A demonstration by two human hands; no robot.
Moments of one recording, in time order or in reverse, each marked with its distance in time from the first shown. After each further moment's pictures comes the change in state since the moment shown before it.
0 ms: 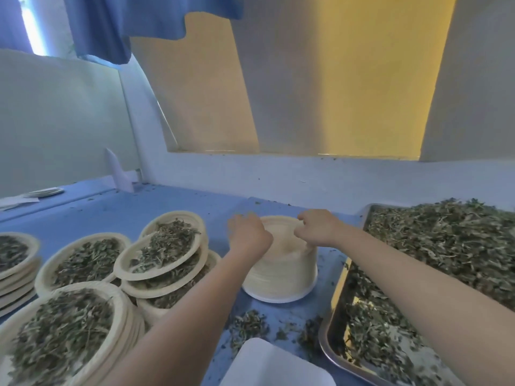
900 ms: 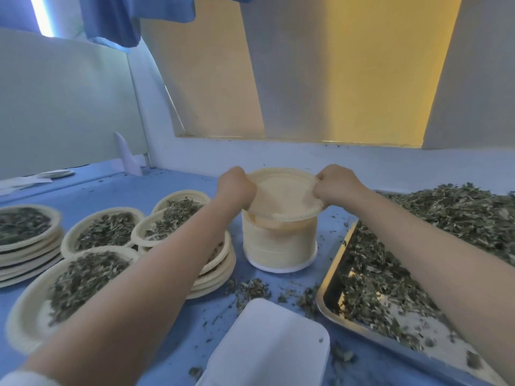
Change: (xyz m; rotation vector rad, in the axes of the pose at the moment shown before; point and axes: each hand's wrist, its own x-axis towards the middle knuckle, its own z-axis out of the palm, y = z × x) left_hand -0.031 -0.003 -0.072 -0.334 0.098 0.021; right_hand -0.044 -0.018 -0.040 0.226 0.232 0.075
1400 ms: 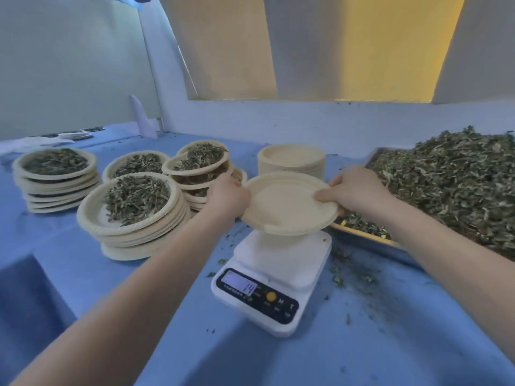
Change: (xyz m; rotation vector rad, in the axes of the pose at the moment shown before) left_hand -0.139 -0.086 0.004 -0.261 -0.013 -0.177; right_hand -0.137 0.034 0.048 0.054 -0.031 -0.005
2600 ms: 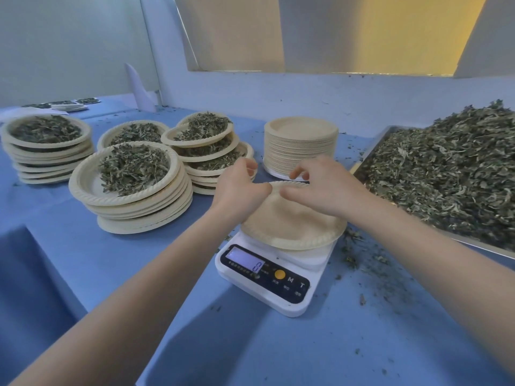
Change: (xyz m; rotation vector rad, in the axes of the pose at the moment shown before) left_hand -0.007 -0.036 0.017 0.082 0.017 0.225; right_hand -0.011 -0.021 0.056 -0.210 -0.052 -0.260
